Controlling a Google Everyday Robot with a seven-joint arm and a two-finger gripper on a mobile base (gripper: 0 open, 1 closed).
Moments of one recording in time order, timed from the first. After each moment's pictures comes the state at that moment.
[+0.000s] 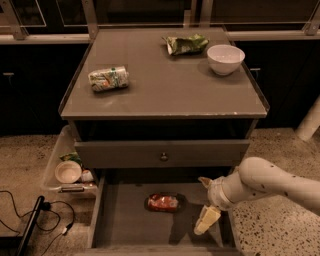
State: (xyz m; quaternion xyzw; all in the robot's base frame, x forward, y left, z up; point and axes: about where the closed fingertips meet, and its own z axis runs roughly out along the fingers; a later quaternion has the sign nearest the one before) arm 0.466 -0.154 0.517 -0.57 0.76 0.20 0.23
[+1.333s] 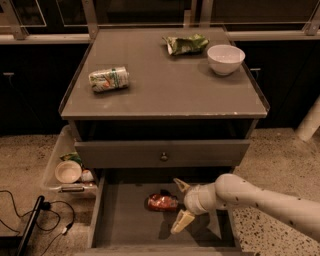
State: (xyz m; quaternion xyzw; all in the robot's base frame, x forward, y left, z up) arm 0.499 -0.078 0.448 -0.62 0.69 0.20 0.33
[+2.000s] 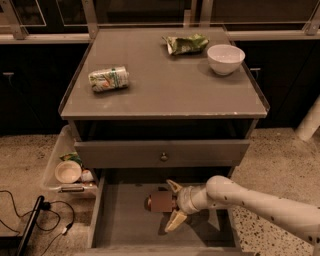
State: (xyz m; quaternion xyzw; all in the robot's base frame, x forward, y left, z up) arm 0.521 -0.054 0.402 -0.63 0.66 0.21 0.35
